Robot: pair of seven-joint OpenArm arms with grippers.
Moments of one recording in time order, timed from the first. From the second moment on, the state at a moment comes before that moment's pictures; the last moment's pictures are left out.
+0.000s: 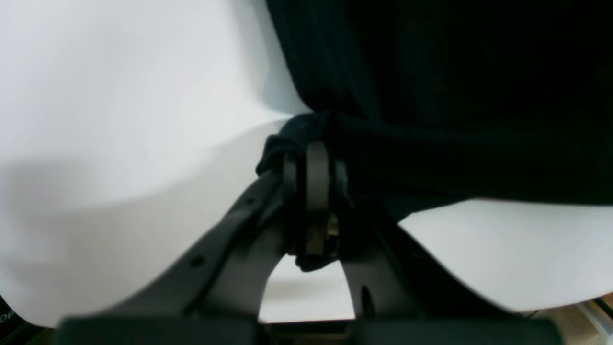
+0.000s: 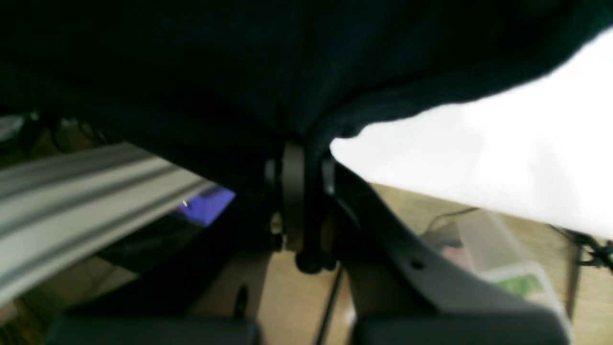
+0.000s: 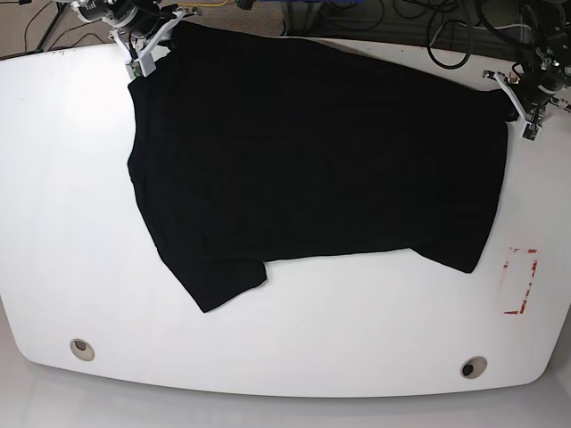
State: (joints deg) left arm 23.5 -19.8 -35.1 92.4 -8.2 -41.9 42.9; right arm -38.8 0.1 33.4 110.2 32.5 40.6 -66.5
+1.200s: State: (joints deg) left arm 23.3 -16.8 -40.3 100.5 -10.5 -42.7 43.1; right arm -31.6 7.9 33.3 110.4 33.4 40.6 -70.4
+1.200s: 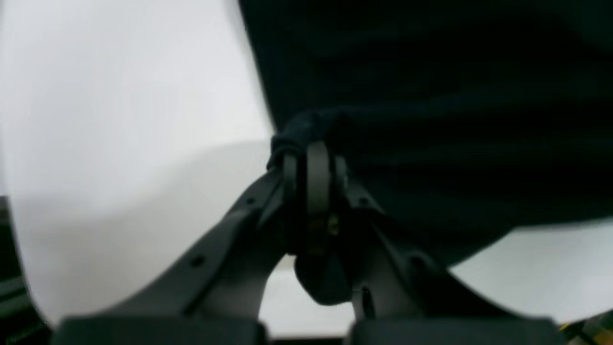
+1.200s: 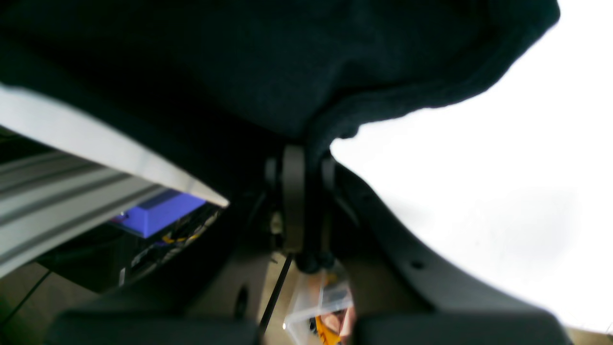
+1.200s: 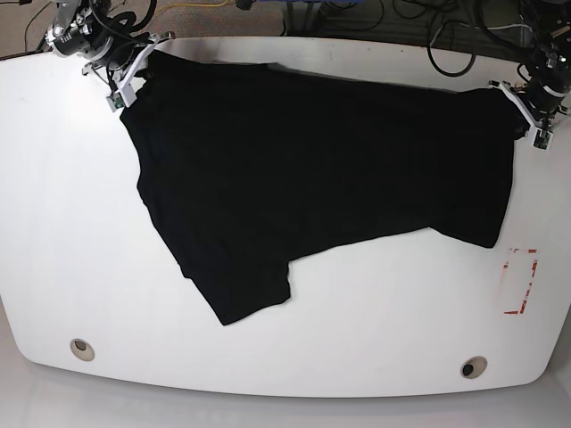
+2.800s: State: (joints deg) left arm 11.1 -17.3 -40.6 94.3 -13.8 -42.5 50.3; right arm -14.7 7.7 33.5 98.9 39.9 40.6 -71.3
